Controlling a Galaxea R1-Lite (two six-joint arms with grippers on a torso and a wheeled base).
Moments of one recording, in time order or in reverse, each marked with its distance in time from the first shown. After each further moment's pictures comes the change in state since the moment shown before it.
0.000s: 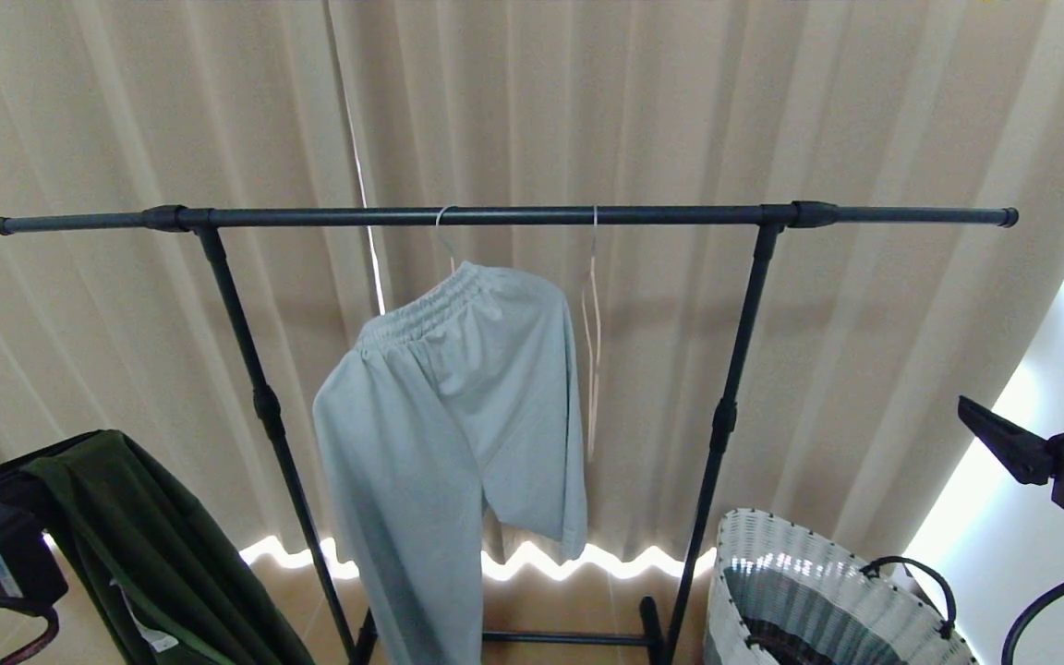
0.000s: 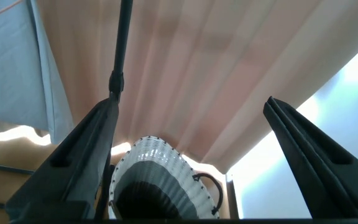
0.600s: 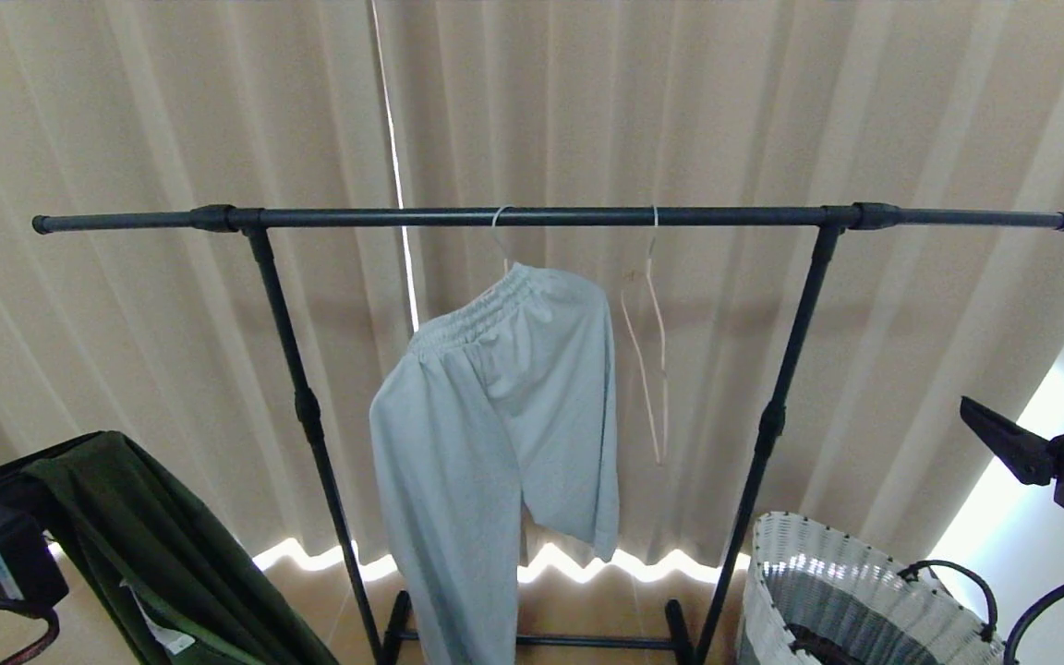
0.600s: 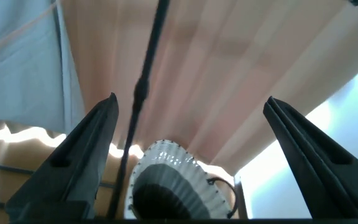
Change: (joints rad) left arm 0.000 0.000 0.003 0.000 0.000 0.003; right arm -0.001 0.000 0.001 0.001 0.000 0.000
